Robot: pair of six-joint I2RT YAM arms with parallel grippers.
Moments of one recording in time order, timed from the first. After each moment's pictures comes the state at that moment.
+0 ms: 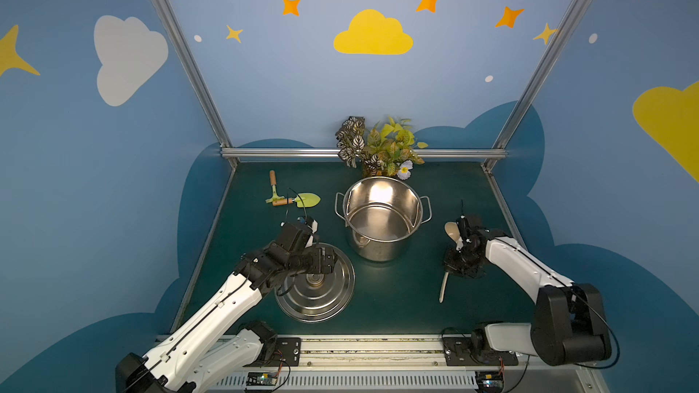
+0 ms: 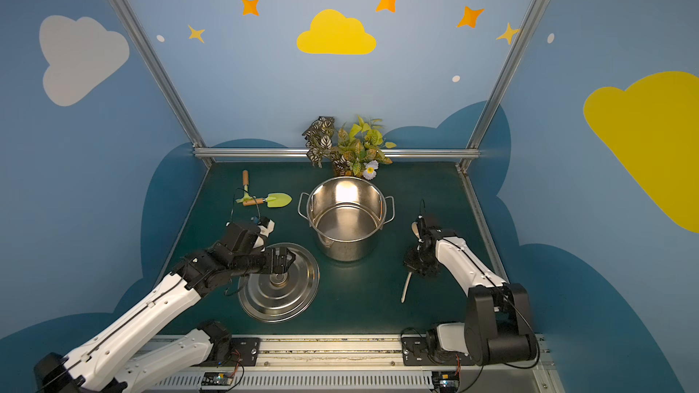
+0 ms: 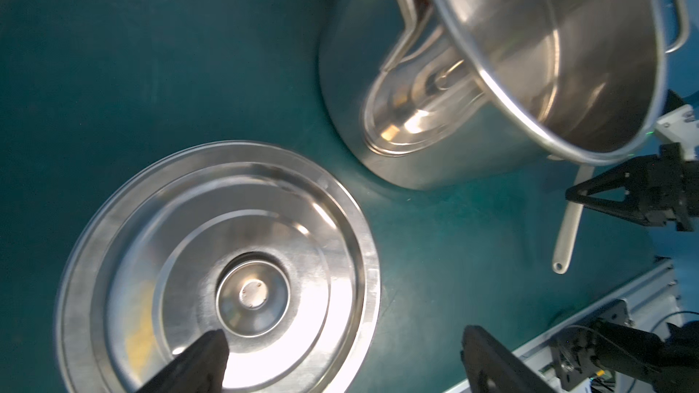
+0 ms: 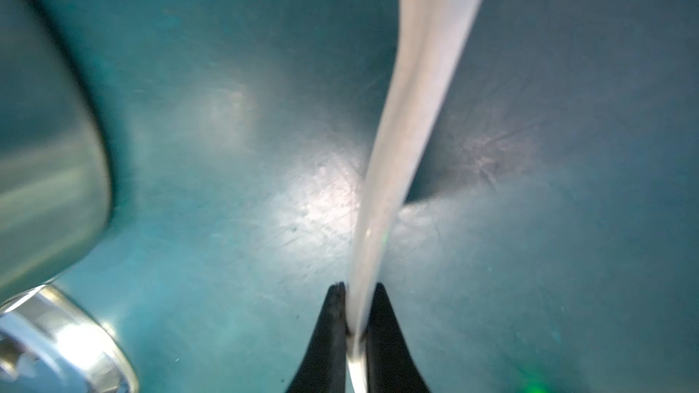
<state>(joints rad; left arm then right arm) -0.59 0.93 0.85 -0.79 0.09 -0.53 0.17 1.31 0.79 -0.89 -0.17 0.56</state>
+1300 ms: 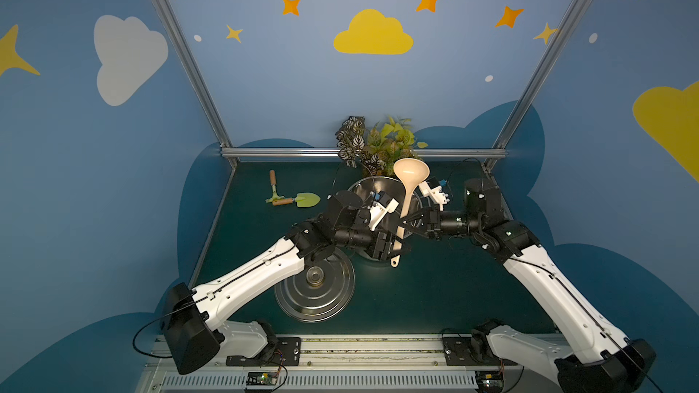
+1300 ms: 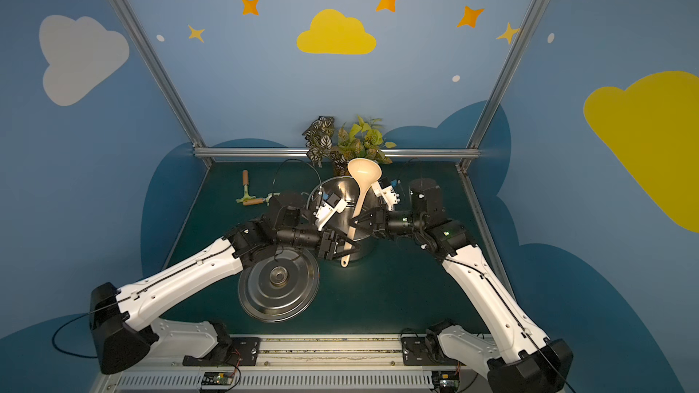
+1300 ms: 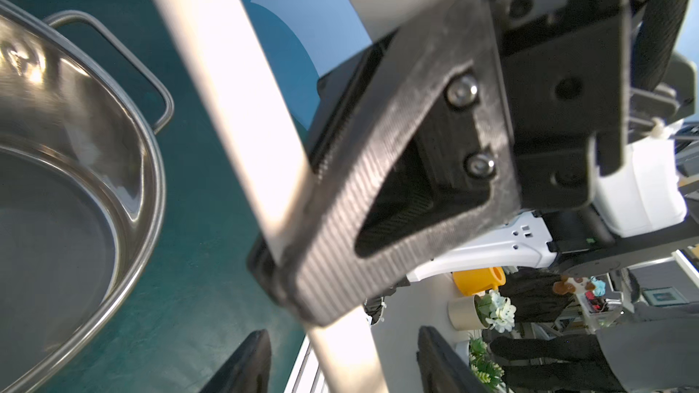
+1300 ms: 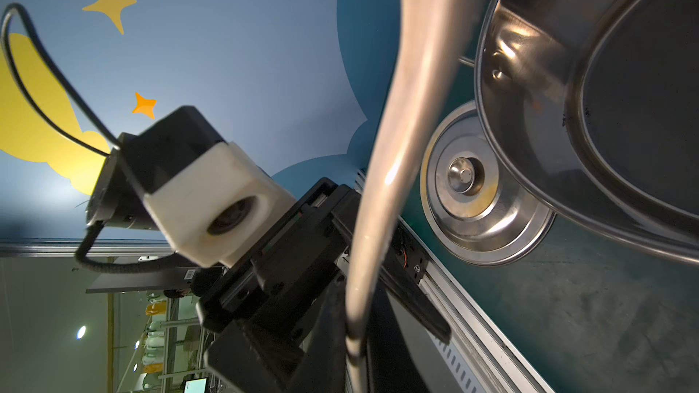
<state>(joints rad) -0.83 1.33 1.18 -0.29 0.63 -0.53 0.46 1.10 1.11 -0.48 -0.95 0.83</state>
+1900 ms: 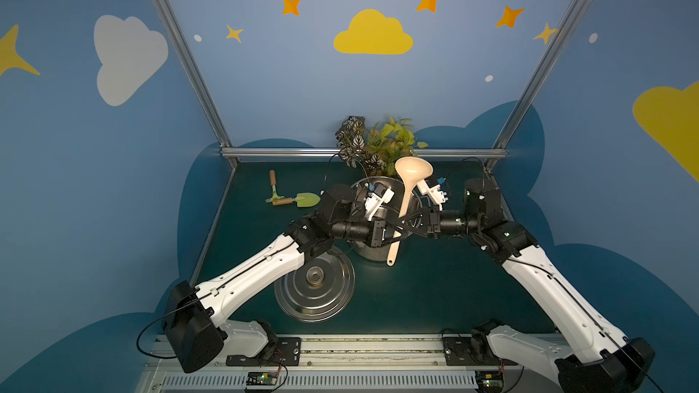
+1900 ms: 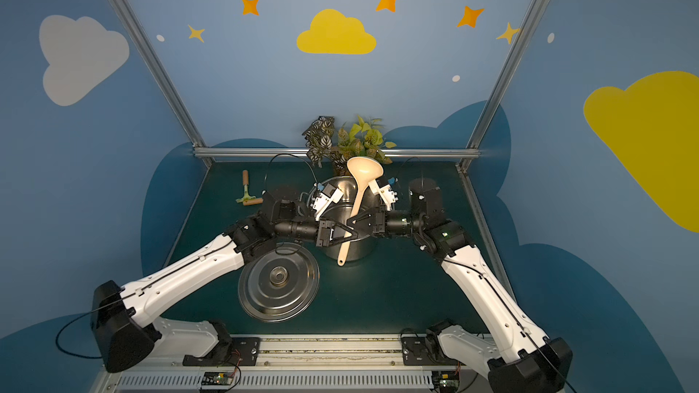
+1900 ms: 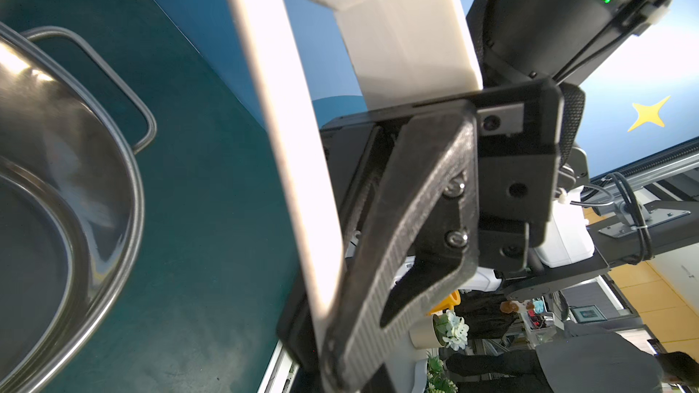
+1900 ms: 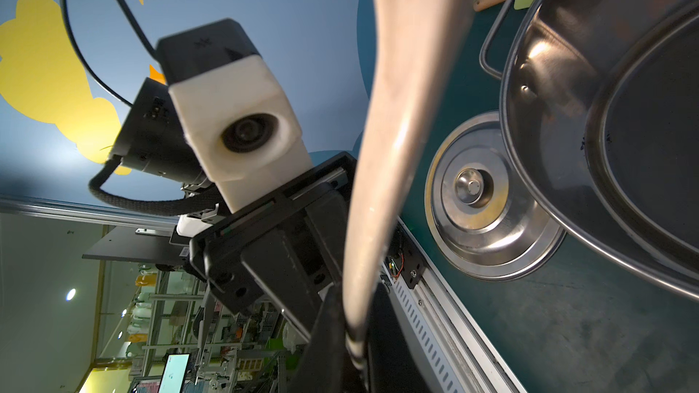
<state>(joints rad) -0.78 1.34 1.17 -0.16 0.73 -0.67 0.47 1.10 1.09 -0.42 -0.98 0.80</state>
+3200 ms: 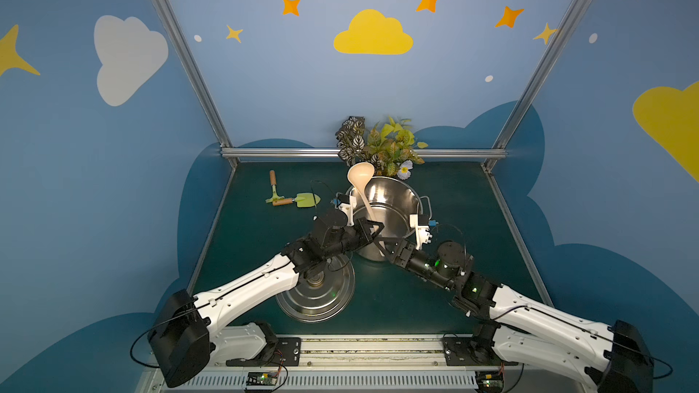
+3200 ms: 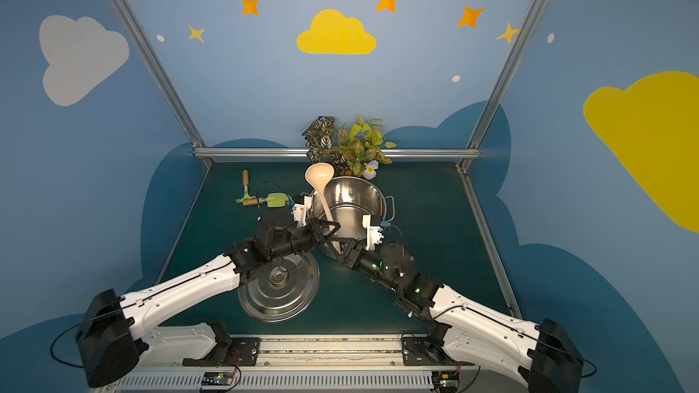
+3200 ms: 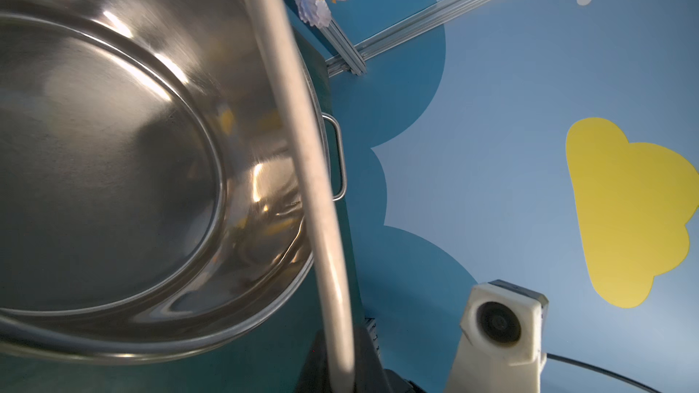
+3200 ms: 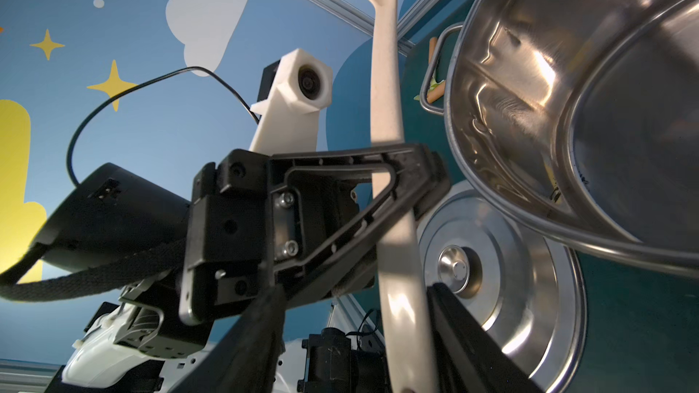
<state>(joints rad) -0.81 1.24 0.85 0.09 0.15 -1.18 1.01 0.94 0.52 0.34 -0.01 1.11</state>
